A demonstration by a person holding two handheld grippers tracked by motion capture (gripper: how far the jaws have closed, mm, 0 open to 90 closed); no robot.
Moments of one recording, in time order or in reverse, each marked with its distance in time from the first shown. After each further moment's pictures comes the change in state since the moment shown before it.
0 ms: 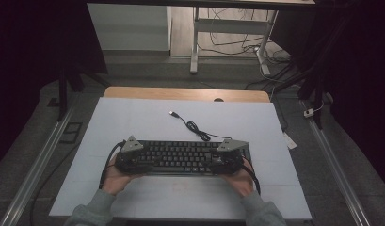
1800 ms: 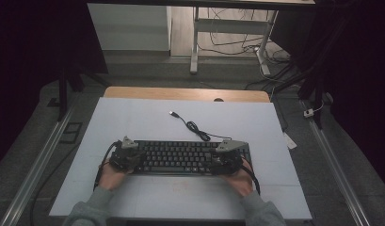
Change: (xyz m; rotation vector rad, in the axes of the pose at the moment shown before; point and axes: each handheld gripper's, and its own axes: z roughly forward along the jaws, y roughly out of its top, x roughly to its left) left arm 0.036 -0.024 0.022 0.170 0.138 -0.051; right arm 0.000 -0.002 0.004 0.020 -0.006 -0.003
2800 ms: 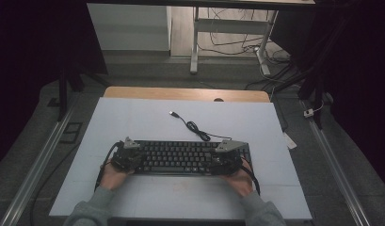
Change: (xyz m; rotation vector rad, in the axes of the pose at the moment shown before) left arm -0.001 -0.001 0.006 0.019 -0.003 0.005; right arm 0.000 0.000 0.001 0.012 -0.004 -0.009
